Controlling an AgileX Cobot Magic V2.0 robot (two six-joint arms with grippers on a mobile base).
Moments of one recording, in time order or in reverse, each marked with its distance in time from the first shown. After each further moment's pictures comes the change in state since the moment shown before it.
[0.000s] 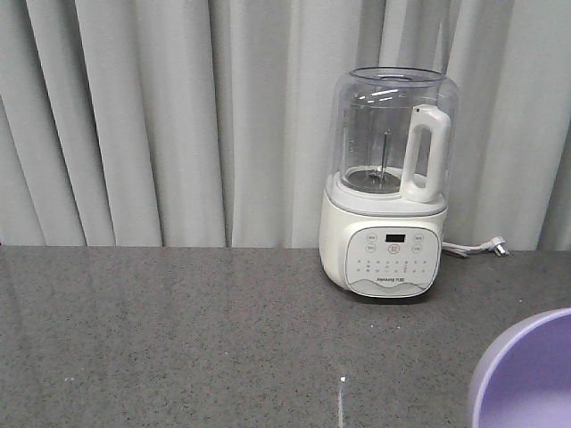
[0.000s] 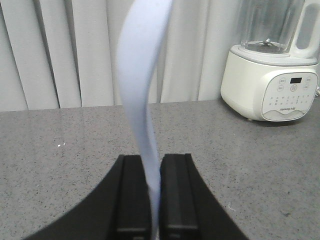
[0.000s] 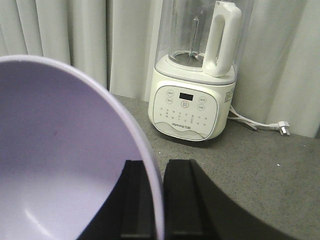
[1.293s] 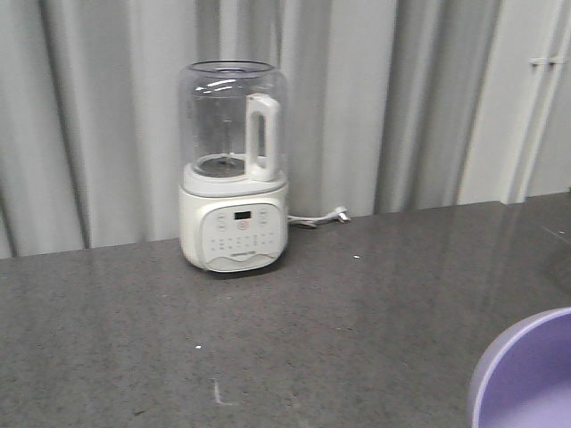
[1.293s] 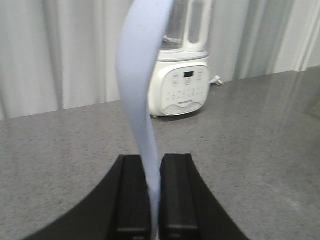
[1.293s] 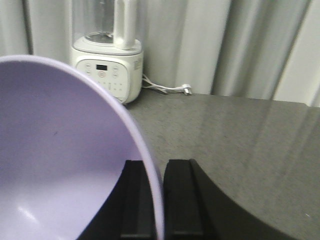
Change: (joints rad) left arm 0.000 0.000 0.000 0.000 0.000 0.000; right arm 0.000 0.000 0.000 0.003 -0.003 0.000
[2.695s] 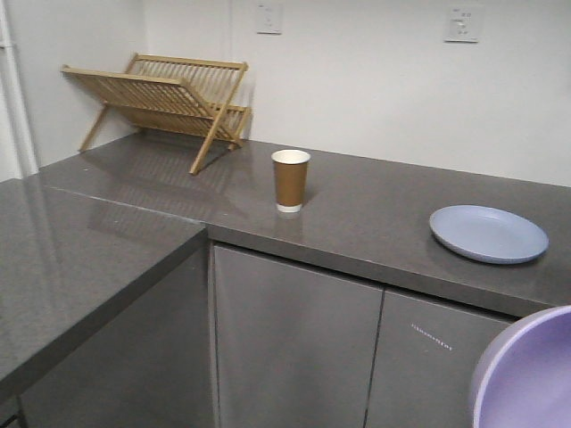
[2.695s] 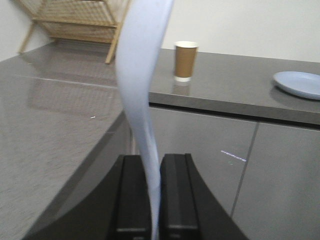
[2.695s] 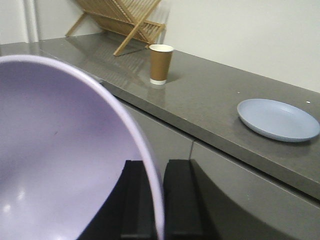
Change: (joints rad) left arm 0.000 0.000 0.000 -0.001 0.000 0.000; right arm 0.000 0.000 0.000 0.000 -0.004 0.000
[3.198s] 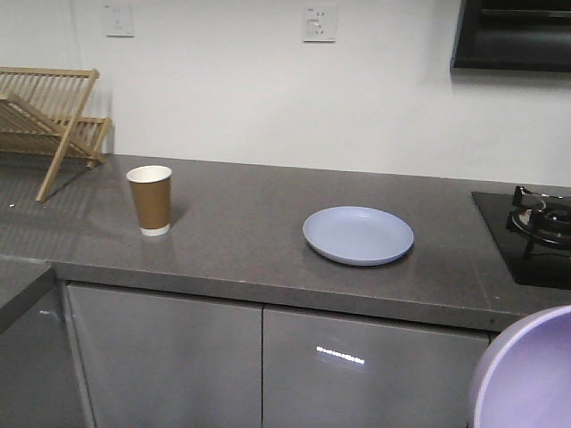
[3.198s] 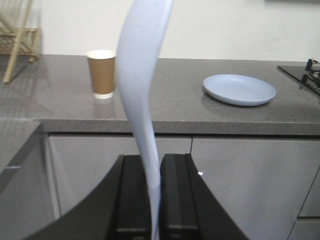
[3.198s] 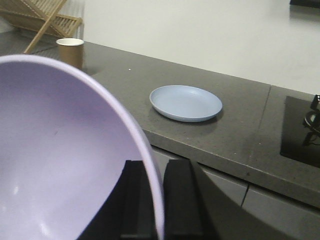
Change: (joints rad) left arm 0.000 0.000 0.000 0.000 0.000 0.000; right arm 0.000 0.000 0.000 0.000 0.000 0.000
